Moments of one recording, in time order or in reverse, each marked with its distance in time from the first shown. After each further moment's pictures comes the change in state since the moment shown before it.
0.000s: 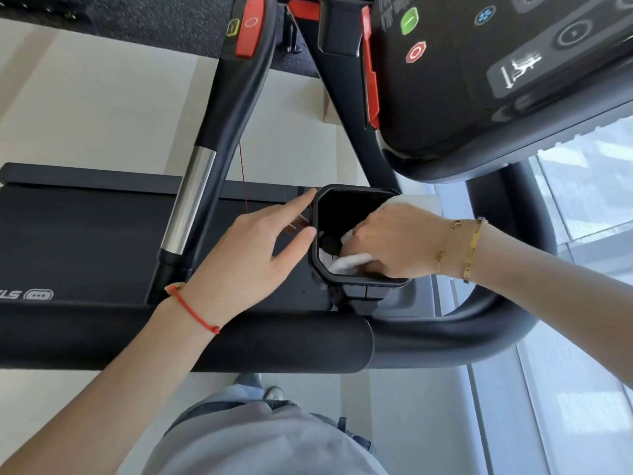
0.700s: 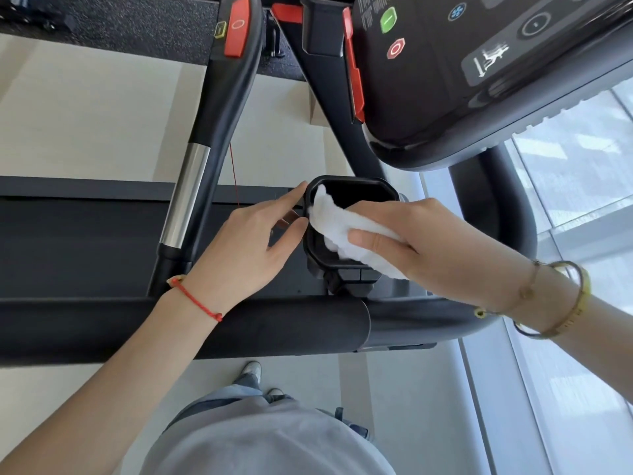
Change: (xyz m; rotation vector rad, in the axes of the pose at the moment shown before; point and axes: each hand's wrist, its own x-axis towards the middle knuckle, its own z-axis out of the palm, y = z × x) left_hand -0.003 0.007 -0.003 -0.008 -0.013 0.008; right_hand -0.067 -0.037 -0.013 0.805 0.455 0.233
